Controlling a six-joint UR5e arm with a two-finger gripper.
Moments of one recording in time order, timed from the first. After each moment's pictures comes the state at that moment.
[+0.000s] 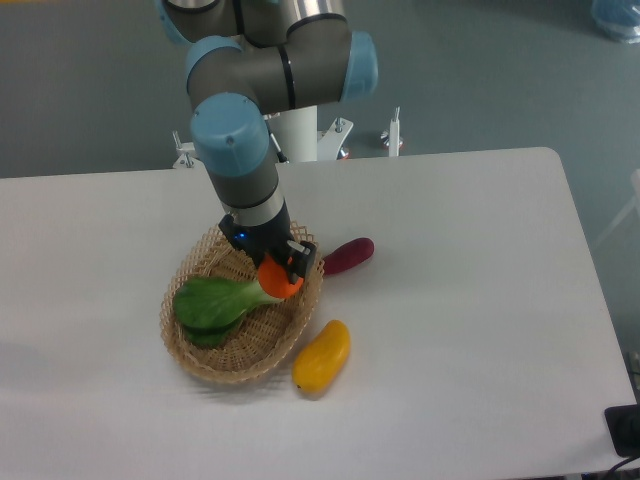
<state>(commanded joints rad) 2.27 -1.77 -1.68 -1.07 1.59 0.89</state>
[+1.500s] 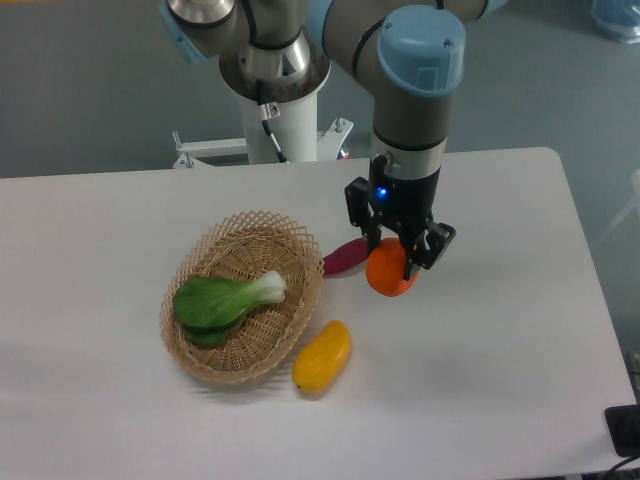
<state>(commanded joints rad) 2.54 -1.77 -1.52 -1.22 1.45 1.26</state>
